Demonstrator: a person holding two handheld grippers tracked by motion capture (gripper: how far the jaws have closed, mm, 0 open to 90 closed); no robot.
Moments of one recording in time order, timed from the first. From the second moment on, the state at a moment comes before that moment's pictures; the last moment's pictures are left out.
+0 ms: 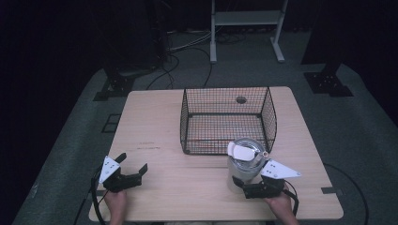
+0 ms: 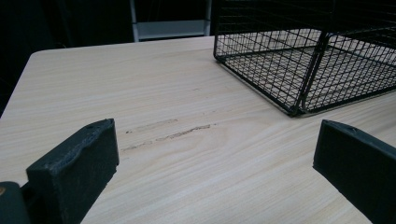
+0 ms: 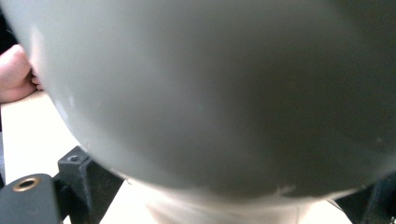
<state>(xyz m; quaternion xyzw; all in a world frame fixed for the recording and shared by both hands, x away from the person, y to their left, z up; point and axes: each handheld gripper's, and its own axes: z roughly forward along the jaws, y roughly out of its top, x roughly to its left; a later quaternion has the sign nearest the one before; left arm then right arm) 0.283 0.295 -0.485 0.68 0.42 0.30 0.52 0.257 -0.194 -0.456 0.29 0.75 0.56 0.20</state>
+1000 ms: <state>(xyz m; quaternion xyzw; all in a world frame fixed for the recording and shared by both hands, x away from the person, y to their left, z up) 0.283 0.295 -0.485 0.68 0.42 0.30 0.52 0.282 -0.182 -0.378 0.24 0.73 0.61 0.18</state>
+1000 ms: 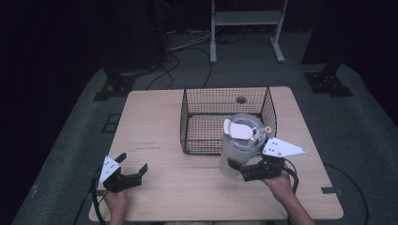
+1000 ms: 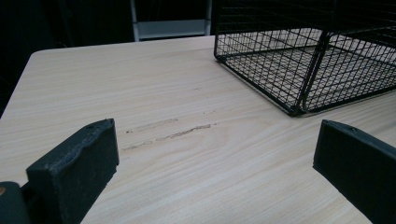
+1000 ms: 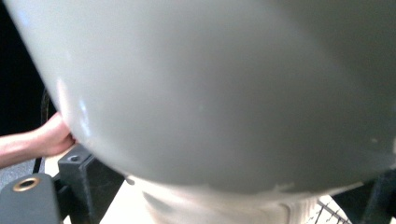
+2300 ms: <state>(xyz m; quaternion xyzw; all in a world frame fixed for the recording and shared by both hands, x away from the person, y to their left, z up) 0.283 0.296 -0.485 0.68 0.42 0.30 0.52 0.412 -0.130 -0.322 0.25 0.76 0.58 0.17</state>
